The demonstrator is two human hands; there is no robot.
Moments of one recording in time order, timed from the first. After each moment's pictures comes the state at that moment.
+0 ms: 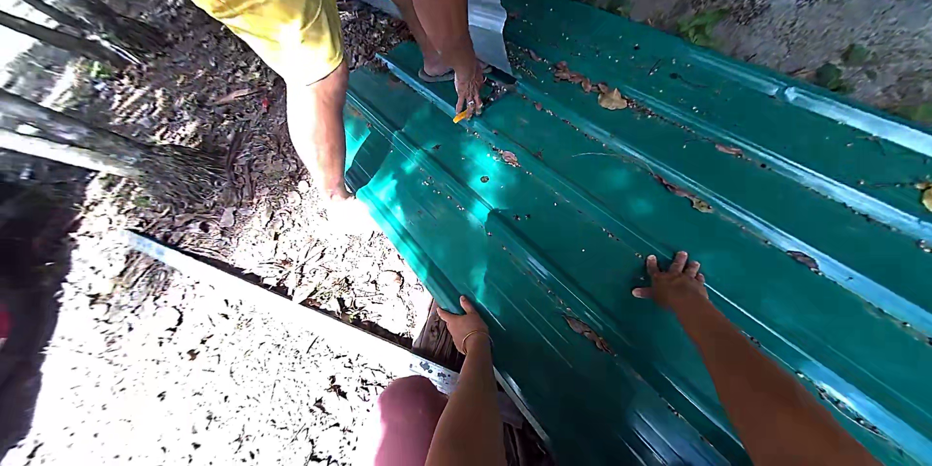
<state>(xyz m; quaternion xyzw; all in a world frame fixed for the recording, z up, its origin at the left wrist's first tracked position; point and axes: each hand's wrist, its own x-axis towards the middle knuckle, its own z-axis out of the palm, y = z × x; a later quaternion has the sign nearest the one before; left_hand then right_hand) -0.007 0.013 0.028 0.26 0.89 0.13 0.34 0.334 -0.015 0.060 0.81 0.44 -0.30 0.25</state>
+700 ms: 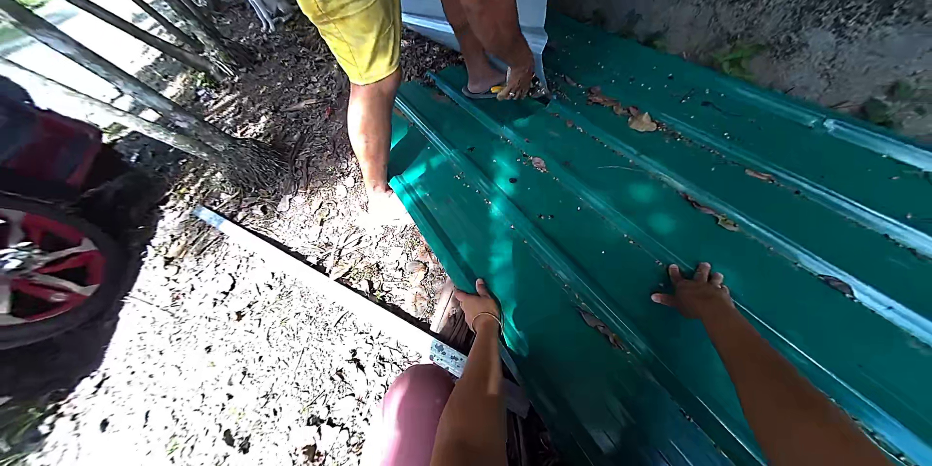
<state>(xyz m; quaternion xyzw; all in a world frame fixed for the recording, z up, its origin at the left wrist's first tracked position) -0.010 0.001 0.062 0.31 0.85 0.22 0.36 0.347 -0.038 0.071 0.81 0.48 -0.28 0.17</state>
